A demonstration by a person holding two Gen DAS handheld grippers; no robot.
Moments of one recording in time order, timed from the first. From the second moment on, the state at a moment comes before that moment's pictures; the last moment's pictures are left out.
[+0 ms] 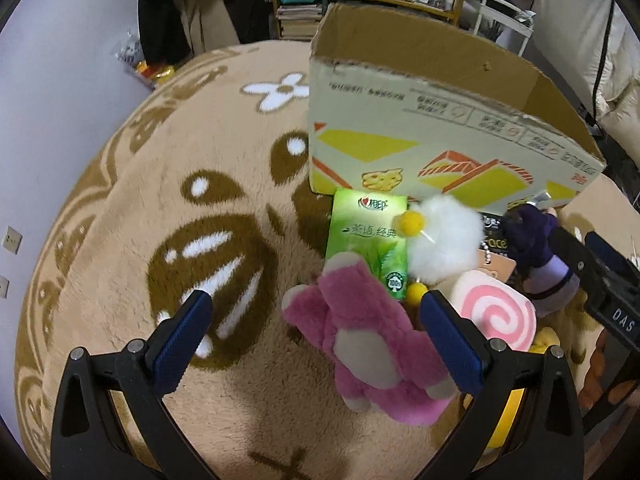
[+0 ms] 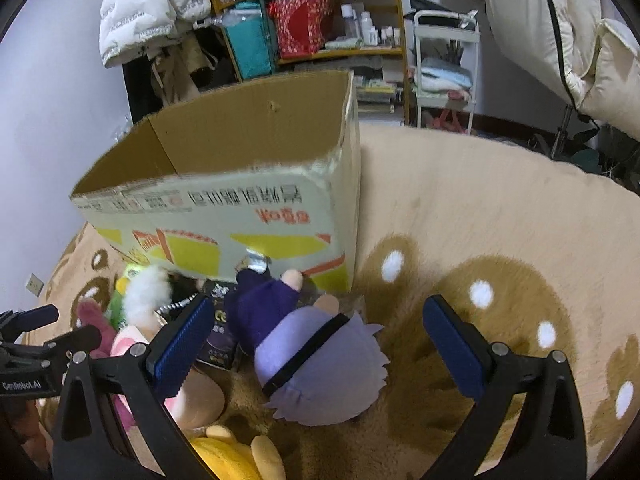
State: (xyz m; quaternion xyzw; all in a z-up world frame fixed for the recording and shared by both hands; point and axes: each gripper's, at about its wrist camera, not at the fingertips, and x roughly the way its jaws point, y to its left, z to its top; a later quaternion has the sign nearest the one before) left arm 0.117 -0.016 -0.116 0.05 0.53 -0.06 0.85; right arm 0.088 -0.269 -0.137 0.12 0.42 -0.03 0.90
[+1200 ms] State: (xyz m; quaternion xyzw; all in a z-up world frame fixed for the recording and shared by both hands) left arm 0.128 -0.018 -0.142 -0.07 0.58 -0.10 0.81; right arm 0.090 -0.253 -0.165 0.10 0.48 -0.01 0.87
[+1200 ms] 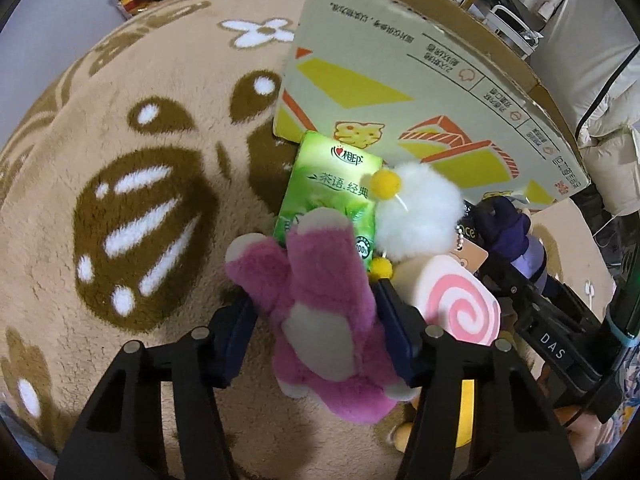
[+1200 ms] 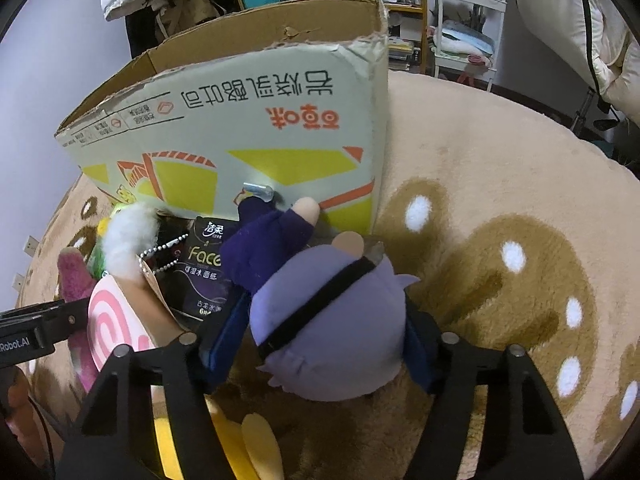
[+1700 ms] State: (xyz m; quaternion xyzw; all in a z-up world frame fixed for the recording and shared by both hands) left arm 0.095 -0.028 -0.110 0.01 0.52 -0.08 0.85; right arm 0.074 -0.271 -0.156 0.12 0.48 -0.02 0.87
